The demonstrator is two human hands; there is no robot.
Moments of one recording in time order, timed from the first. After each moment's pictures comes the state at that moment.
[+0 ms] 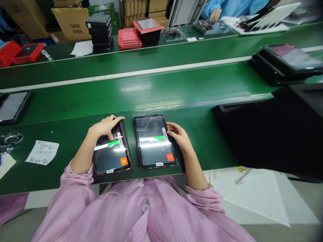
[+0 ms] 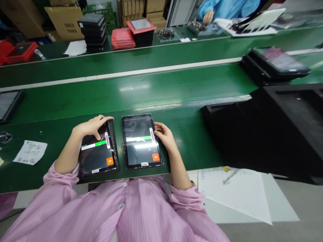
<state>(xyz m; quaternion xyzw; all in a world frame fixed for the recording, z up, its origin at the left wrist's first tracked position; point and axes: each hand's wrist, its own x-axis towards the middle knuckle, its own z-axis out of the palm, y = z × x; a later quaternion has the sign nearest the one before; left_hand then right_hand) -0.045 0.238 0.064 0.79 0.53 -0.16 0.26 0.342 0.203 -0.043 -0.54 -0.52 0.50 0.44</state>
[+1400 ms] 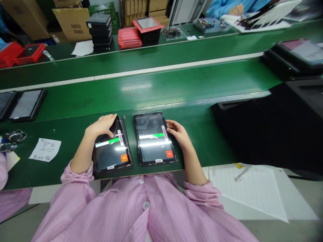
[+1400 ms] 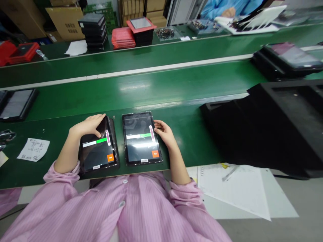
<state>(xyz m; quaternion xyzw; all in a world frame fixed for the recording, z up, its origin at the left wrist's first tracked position) -0.057 0.228 0.066 0.80 0.54 -0.15 0.20 0.343 0.203 -0.042 -0.53 -0.53 0.50 0.44</state>
